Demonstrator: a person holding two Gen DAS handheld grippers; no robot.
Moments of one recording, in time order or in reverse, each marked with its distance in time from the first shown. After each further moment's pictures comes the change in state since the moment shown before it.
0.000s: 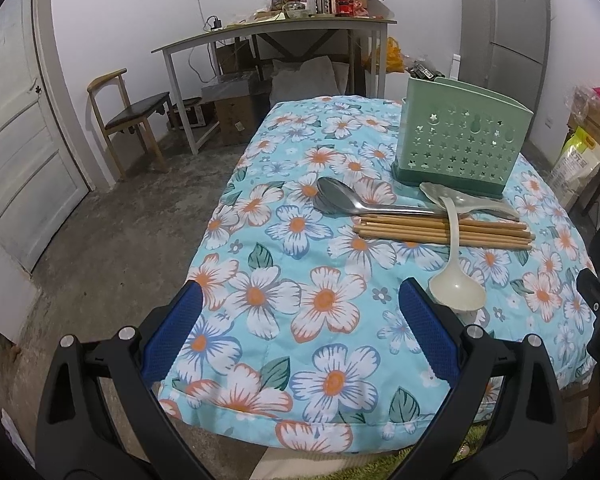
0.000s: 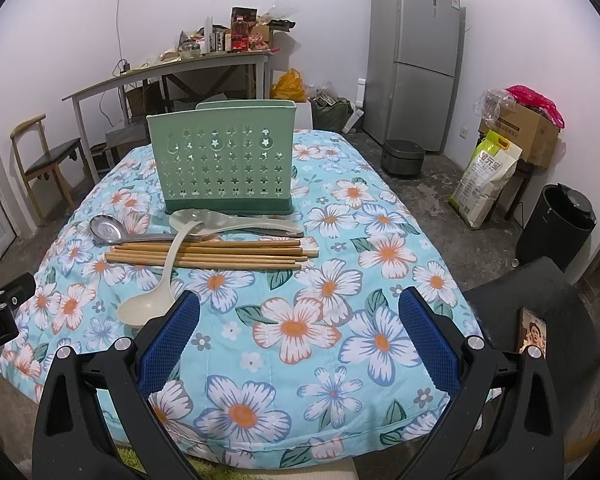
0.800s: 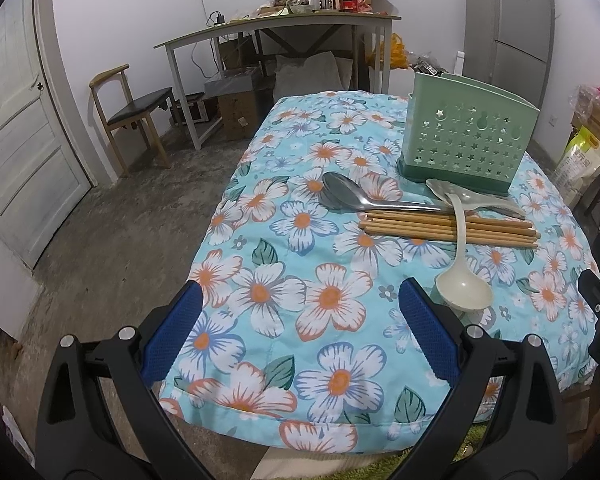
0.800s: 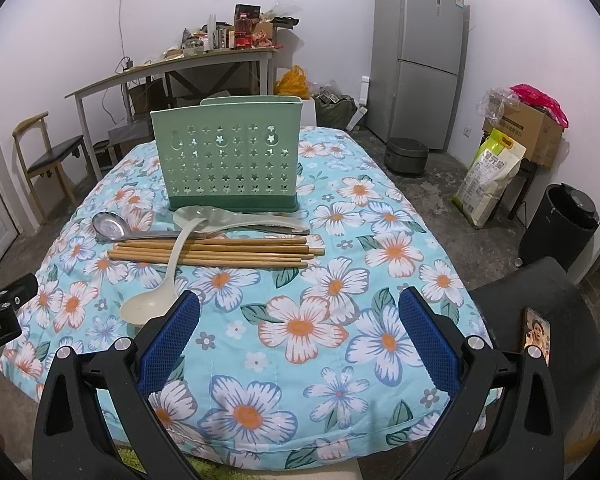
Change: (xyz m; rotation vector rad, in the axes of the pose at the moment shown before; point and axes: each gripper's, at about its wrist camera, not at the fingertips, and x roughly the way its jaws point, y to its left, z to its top) left arm 0.006 0.000 -0.003 -0.005 0.012 0.012; right arm 0.002 0.004 -0.001 -0.001 0.007 0.010
